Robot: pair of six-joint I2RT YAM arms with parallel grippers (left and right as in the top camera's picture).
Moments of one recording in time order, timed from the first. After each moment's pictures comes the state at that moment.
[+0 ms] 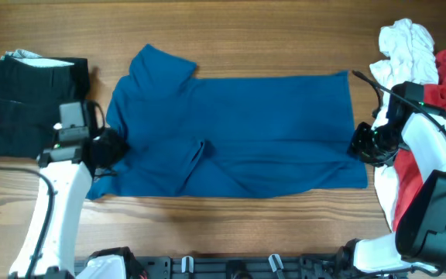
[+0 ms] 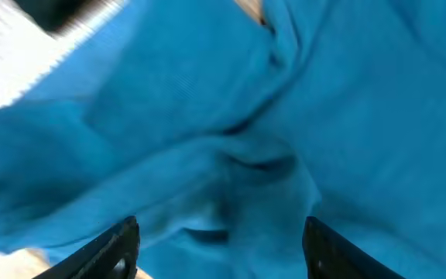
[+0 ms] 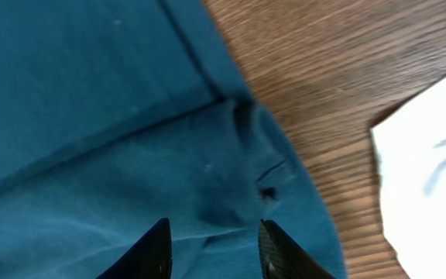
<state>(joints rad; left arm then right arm) 0.11 1.29 0.84 -0.80 -0.03 -0.64 -0.29 1.66 1.02 -0.93 -0.15 0.20</state>
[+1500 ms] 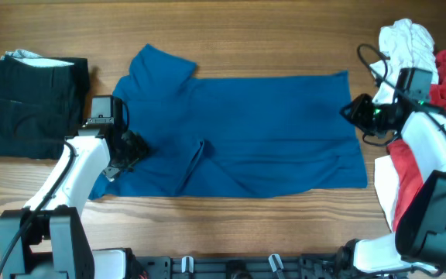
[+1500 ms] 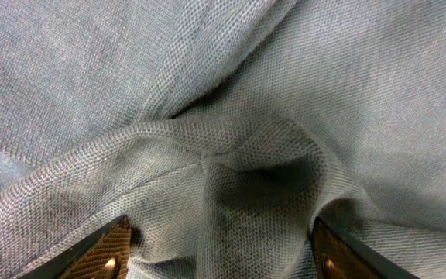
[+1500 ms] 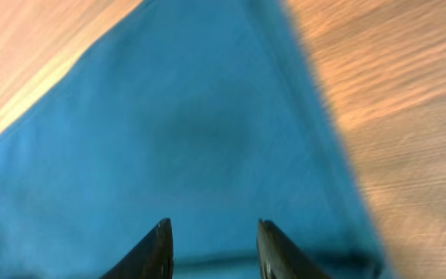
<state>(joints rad) 0.02 1.52 0.84 -0.75 0.00 -0.63 -0.28 1.66 1.06 -0.63 -0.42 0.24</state>
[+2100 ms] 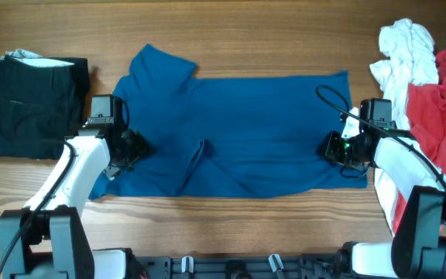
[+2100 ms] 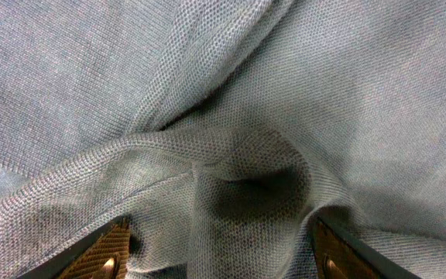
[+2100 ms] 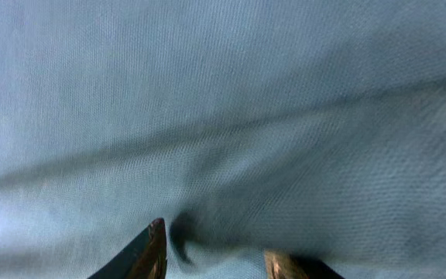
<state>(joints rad) 0.02 1.52 0.84 -0.72 0.00 -0.63 -0.14 1.57 0.75 -0.54 -0.28 0.22</state>
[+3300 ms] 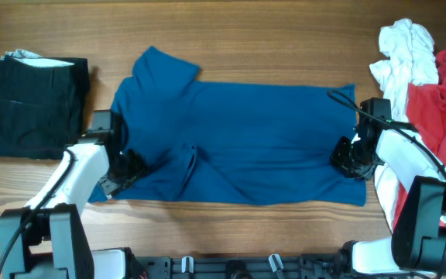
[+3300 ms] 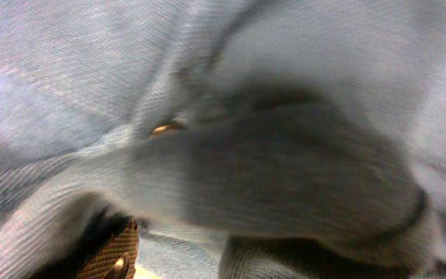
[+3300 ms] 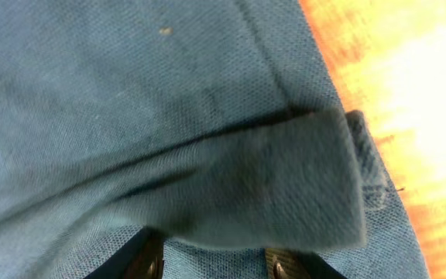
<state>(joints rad) 0.05 1.52 0.75 -0.82 0.01 -0.56 -0.15 1.63 0.81 -0.76 -0.05 0.41</state>
